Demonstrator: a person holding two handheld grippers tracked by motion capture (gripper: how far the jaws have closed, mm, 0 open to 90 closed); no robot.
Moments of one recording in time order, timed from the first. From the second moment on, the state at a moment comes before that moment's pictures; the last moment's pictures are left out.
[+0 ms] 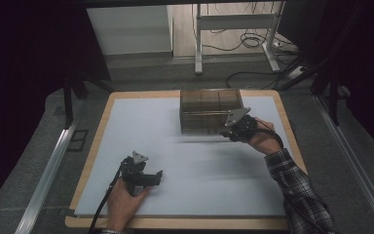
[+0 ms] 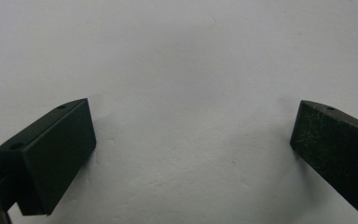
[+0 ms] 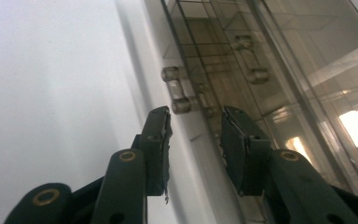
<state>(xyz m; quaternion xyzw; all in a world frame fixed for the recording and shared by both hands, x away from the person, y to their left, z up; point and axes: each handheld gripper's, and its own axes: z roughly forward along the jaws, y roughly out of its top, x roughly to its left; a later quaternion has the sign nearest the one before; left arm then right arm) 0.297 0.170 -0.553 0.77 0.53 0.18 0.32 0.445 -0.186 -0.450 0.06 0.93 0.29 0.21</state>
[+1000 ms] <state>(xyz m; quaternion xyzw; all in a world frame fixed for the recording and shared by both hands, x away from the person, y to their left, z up) 0.297 0.170 -0.553 0.77 0.53 0.18 0.32 0.504 -0.197 -0.465 0.00 0.97 0.24 0.08</state>
